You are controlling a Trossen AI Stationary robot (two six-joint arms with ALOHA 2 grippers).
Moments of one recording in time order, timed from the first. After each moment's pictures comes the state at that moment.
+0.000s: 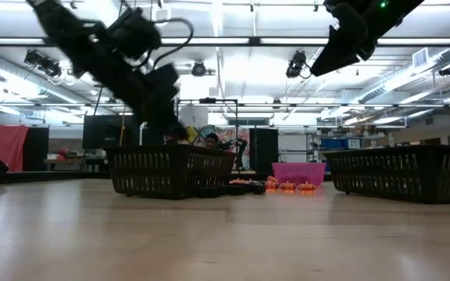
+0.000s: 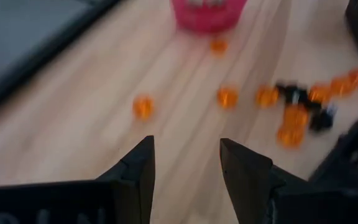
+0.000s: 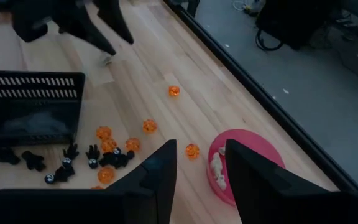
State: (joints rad) left arm 0.19 1.40 0.56 0.21 -0.27 -0.14; right arm 0.14 1.06 0.80 -0.44 0.66 0.29
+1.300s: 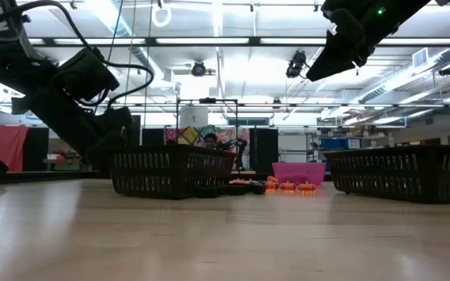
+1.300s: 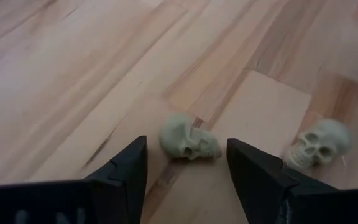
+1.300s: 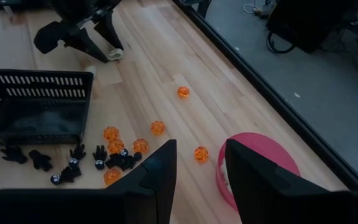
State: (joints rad) left arm 0.19 1.38 0.20 0.45 -0.32 -0.23; right arm 0.11 1.06 0.76 -0.36 0.60 0.24
